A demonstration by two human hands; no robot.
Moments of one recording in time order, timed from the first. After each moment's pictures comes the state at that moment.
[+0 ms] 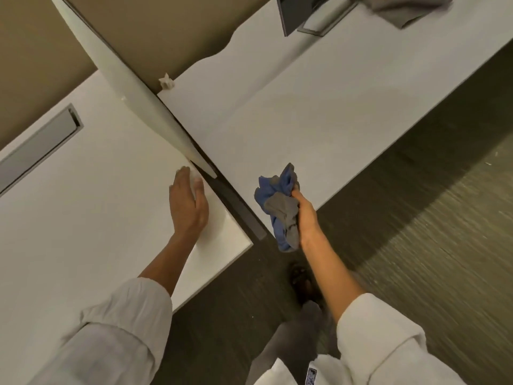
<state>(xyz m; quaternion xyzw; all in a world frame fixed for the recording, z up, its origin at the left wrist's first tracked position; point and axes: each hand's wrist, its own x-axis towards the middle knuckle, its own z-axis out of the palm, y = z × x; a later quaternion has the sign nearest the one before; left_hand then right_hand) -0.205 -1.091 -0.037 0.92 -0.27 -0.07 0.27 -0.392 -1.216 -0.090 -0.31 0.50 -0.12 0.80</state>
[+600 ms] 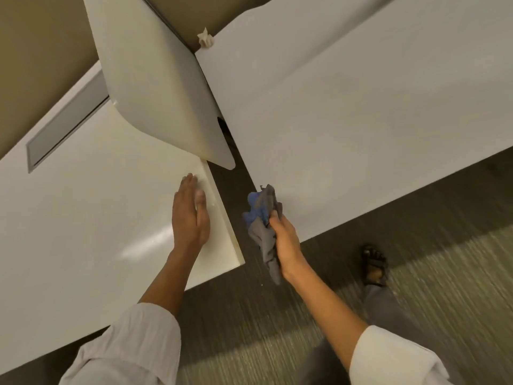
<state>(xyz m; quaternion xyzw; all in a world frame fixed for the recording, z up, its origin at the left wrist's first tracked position) -0.222 -1.097 -0.038 0.97 -0.14 -0.06 0.21 -0.374 -1.213 -0.095 -0.33 0.36 0.02 0.87</state>
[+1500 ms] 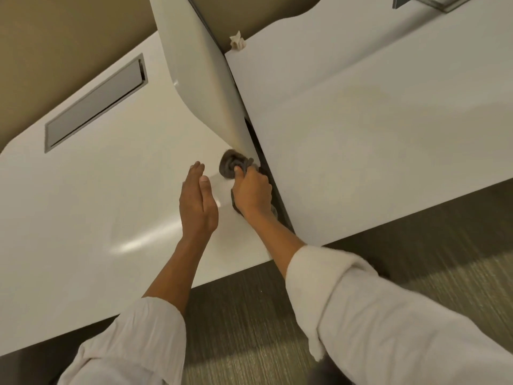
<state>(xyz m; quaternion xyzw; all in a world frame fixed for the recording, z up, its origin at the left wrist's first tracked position) -0.205 -1.071 -0.007 0.93 -0.15 0.00 0.33 -0.219 -1.169 -0.063 -0.72 0.37 -0.03 0.59</state>
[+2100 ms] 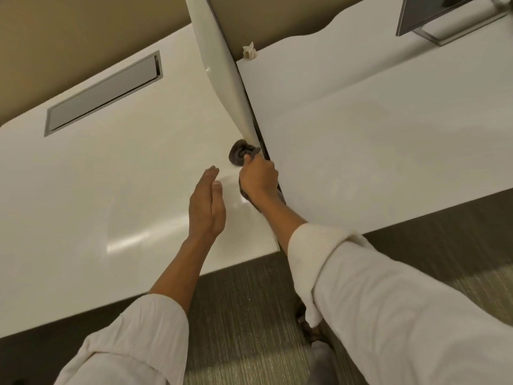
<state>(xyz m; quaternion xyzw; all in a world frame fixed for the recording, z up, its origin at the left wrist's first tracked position) -0.219 -1.043 -0.013 0.92 -0.16 -0.04 0.36 -0.209 -1.174 -0.039 -0.78 0.36 -0.04 0.50</state>
